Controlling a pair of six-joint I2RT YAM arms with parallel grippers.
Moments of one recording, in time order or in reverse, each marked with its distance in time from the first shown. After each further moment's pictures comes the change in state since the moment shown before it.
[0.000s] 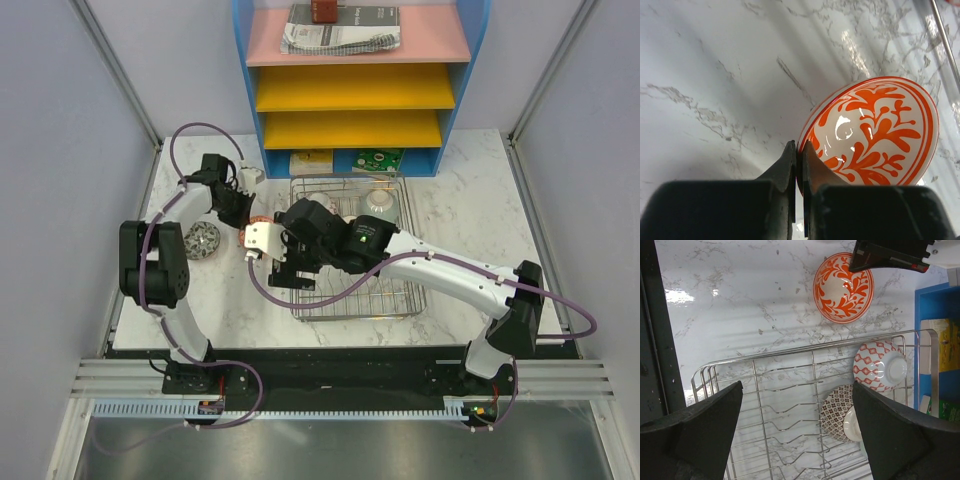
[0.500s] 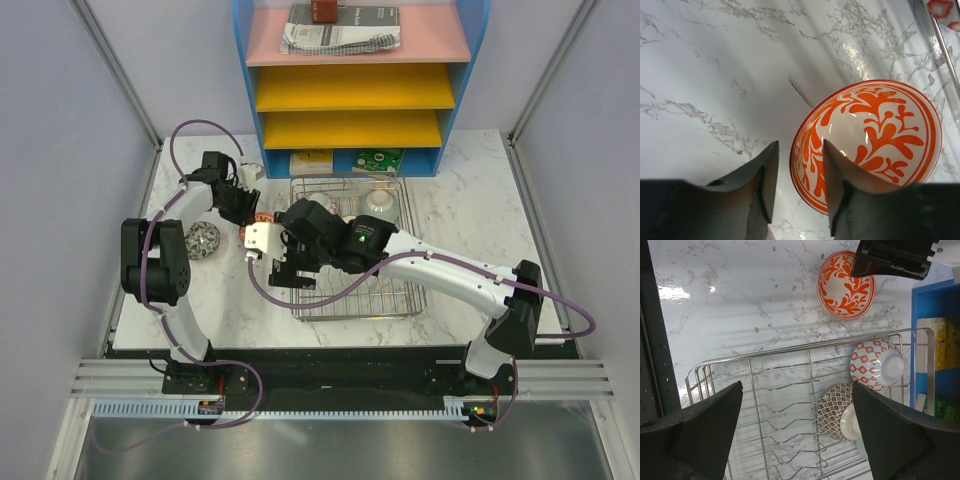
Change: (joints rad) left arm -0.003 0.037 0.037 0.052 0.000 -0.019; right arm 0.000 0.003 0.000 0.000 0.013 -0.016
